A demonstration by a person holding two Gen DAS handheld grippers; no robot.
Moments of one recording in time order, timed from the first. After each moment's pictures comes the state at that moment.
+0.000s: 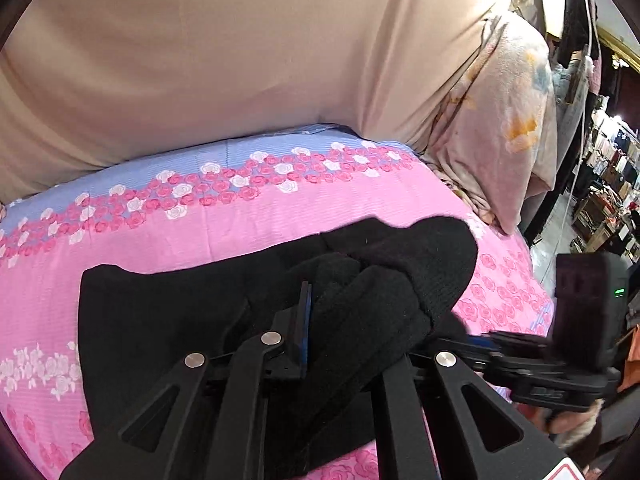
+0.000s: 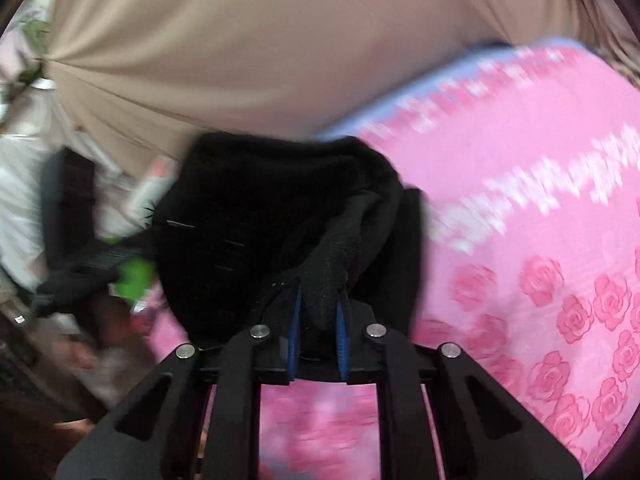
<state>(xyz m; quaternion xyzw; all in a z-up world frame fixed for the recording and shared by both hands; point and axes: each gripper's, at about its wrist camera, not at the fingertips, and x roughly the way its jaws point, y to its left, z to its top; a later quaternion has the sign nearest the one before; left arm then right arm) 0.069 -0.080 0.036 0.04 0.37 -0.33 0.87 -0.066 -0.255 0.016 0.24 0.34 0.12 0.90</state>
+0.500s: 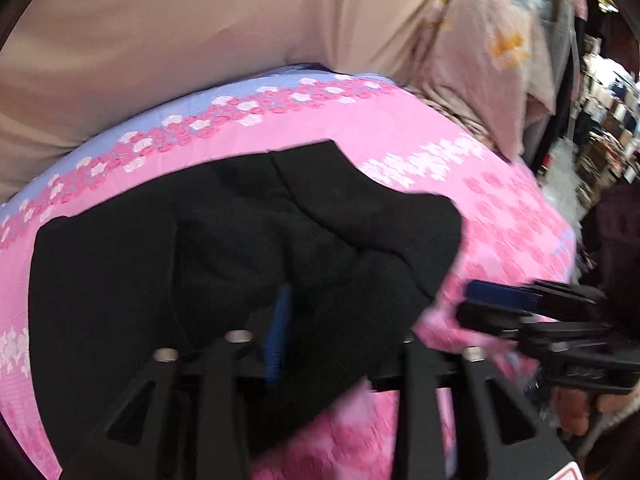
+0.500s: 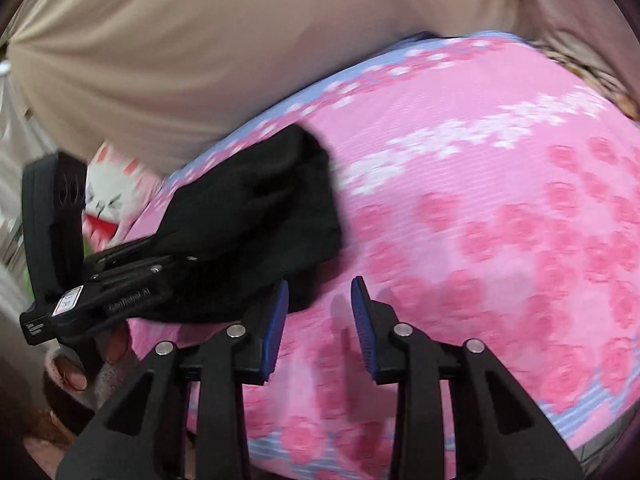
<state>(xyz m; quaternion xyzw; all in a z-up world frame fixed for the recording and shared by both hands) 0.024 -0.120 -0.035 0.11 0.41 -0.35 0.84 -0.097 -0.256 -0.024 0.19 0.40 0.02 0.90</state>
